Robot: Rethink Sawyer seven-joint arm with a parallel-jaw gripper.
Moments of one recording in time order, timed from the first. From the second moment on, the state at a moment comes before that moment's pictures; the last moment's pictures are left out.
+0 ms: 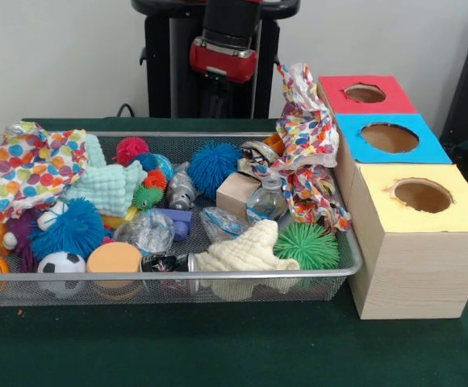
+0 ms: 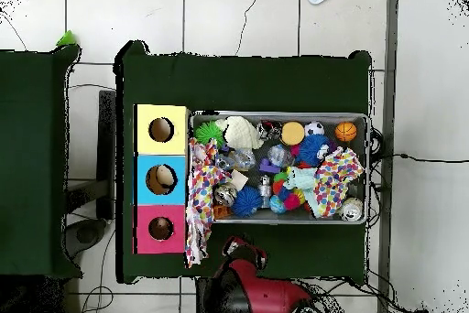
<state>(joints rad) -0.23 -0.58 -0.23 2.24 -0.30 -0.34 2.17</state>
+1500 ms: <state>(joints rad) -0.63 -0.44 -0.31 2.23 -0.72 -0.46 2.17</state>
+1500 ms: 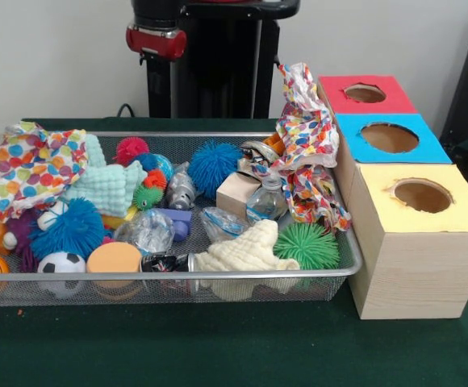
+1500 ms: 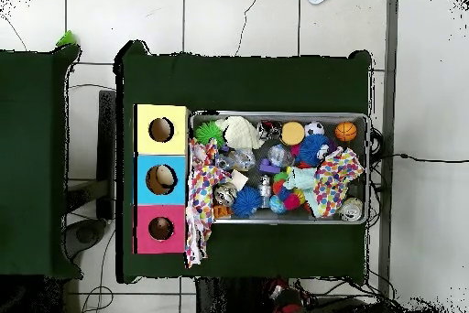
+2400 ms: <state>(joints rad) -0.69 -0.43 -0.33 2.15 -0.91 -0.47 2.17</state>
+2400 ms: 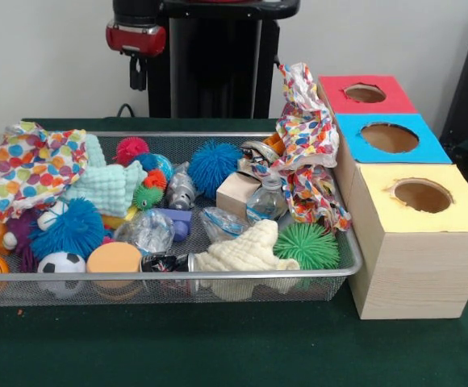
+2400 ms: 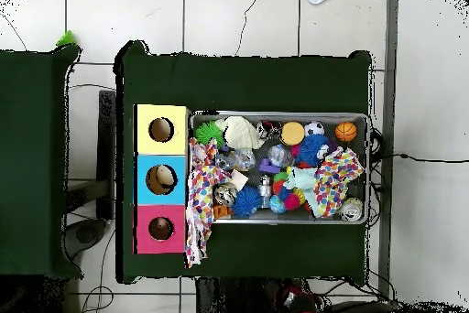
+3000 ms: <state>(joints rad) -0.70 -0.43 -0.35 2.10 -0.97 -0.48 2.17</state>
